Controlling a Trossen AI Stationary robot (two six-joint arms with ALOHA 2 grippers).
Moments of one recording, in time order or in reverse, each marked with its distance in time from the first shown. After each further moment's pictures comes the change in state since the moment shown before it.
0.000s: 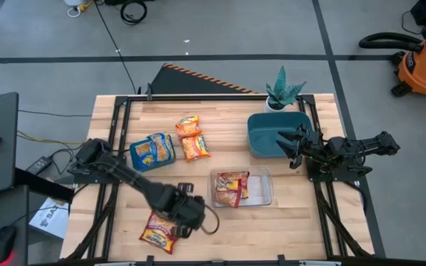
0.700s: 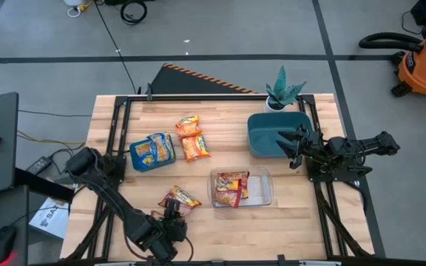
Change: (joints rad) left arm -0.282 0.010 -0.150 0.101 -0.406 -0.098; right arm 0.000 0.000 0.000 0.001 0.000 0.000
